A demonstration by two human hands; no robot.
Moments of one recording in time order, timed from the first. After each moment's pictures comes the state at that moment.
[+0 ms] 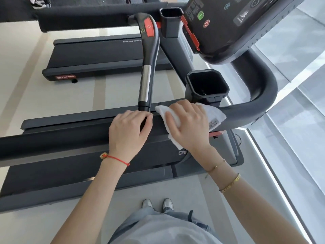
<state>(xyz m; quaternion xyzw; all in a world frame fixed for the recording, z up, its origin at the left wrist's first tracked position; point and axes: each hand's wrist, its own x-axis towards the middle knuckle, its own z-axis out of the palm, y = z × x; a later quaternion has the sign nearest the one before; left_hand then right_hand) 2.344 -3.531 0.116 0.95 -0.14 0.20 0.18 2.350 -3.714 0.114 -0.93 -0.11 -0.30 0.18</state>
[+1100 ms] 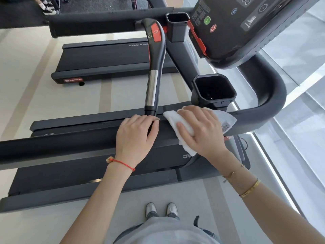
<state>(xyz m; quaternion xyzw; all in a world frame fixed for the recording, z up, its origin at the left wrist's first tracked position) 2.342 -3.530 0.119 0.96 -0.15 0.18 0.16 2.348 -3.740 0.109 -0.92 -0.20 -0.31 0.15</state>
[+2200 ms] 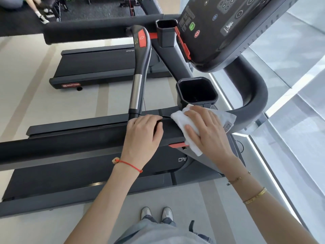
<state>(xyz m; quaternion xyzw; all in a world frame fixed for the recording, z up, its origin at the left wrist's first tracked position) 2.334 -3.595 0.131 0.95 -0.15 0.13 0.23 2.339 -3.808 0.103 -0.93 -0.20 -0.27 0.17</state>
